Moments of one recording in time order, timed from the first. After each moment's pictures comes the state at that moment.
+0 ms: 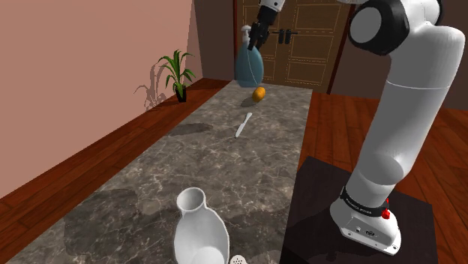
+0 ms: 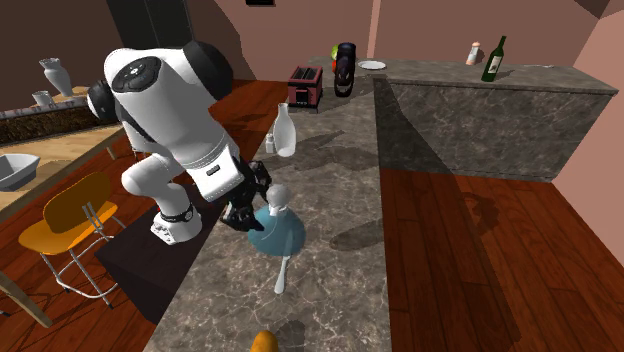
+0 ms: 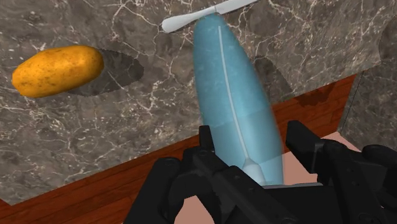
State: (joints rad) arm -0.15 0.11 -0.35 -1.39 0.44 1.58 -0.55
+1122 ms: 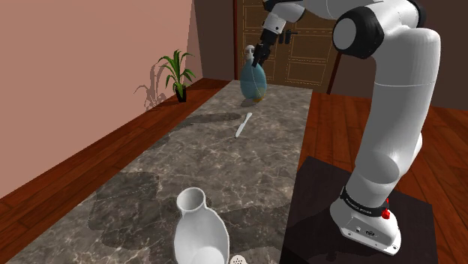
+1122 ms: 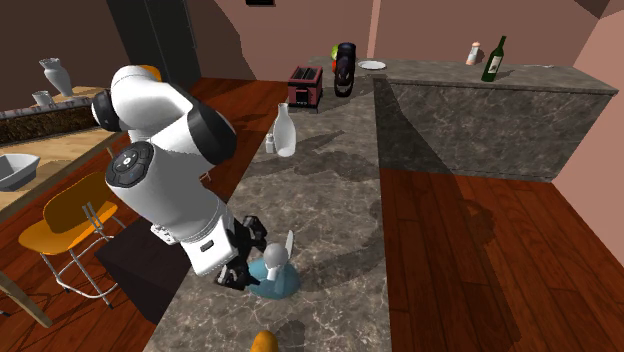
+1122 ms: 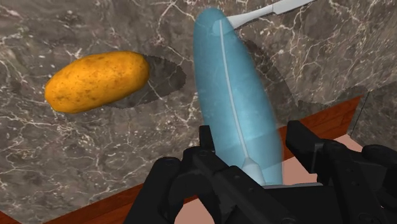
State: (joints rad) arm -0.22 0.24 -0.39 -1.45 0.50 1.70 -0.72
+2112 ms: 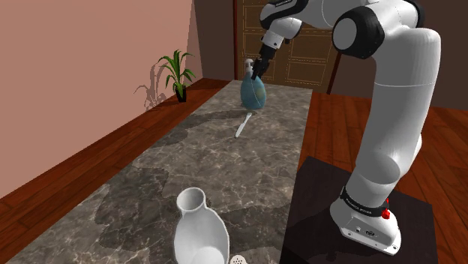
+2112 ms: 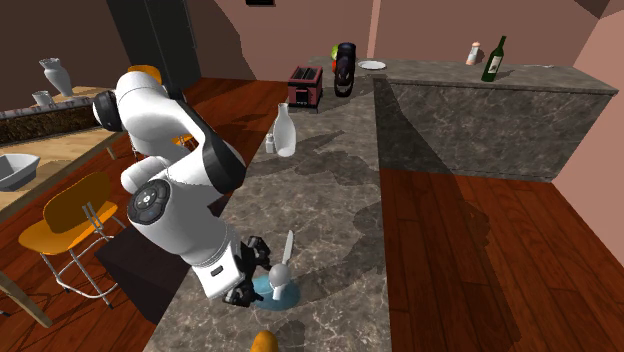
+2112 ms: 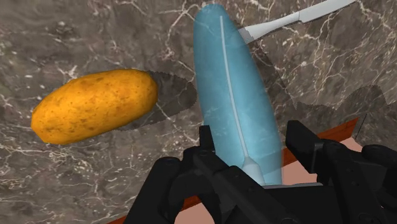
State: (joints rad) arm -0.20 0.24 -0.38 -1.61 0.51 1.85 -0.78
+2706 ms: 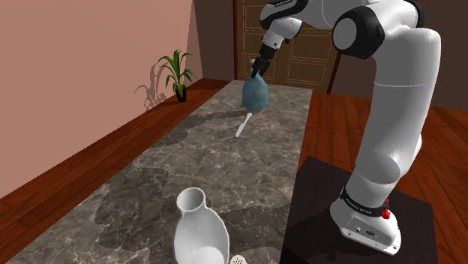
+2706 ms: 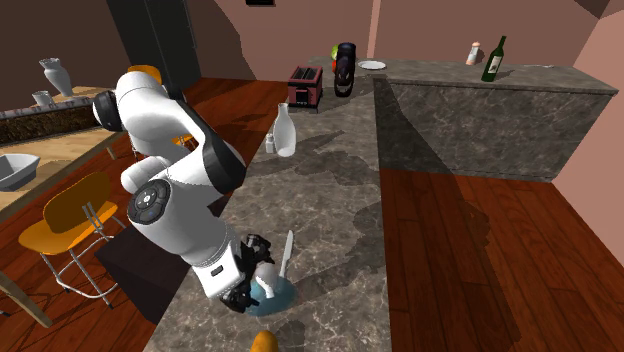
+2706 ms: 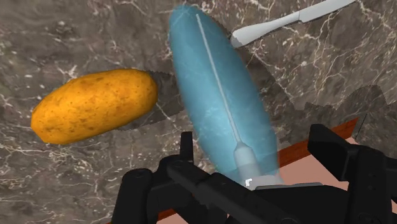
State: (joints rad) arm -0.20 0.24 -0.38 -1.61 0.51 1.85 -0.78
